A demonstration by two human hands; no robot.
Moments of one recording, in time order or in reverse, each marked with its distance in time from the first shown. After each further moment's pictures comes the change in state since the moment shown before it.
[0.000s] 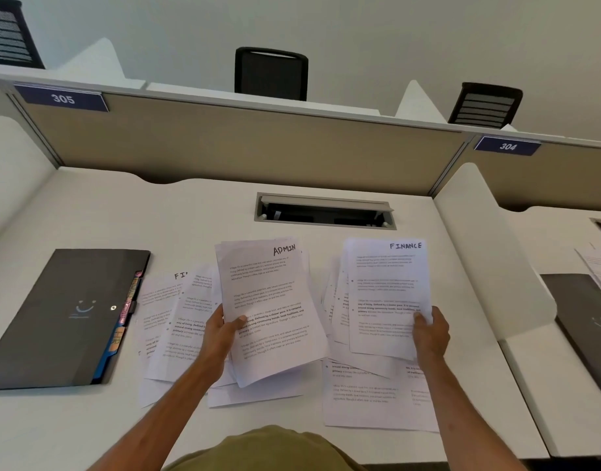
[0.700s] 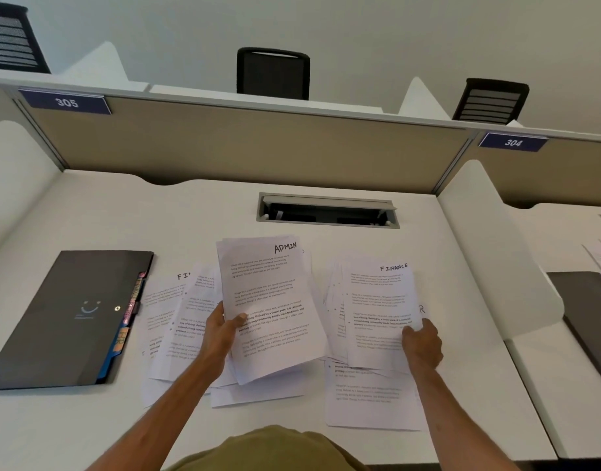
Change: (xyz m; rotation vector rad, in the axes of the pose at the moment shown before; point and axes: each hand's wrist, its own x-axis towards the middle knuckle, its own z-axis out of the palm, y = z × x) left_hand 0.005 0.002 -0.002 0.059 0.028 0.014; right_hand -0.022 0.004 0.016 -0.297 -0.053 0.076
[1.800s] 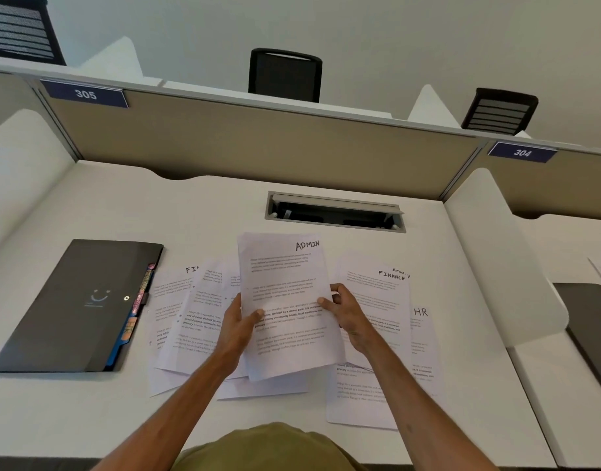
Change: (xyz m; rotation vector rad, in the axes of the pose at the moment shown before) left_hand -0.016 0.003 0.011 0.025 -0.105 0.107; right_hand -0.092 -0.116 0.059 0.439 -0.819 -0.278
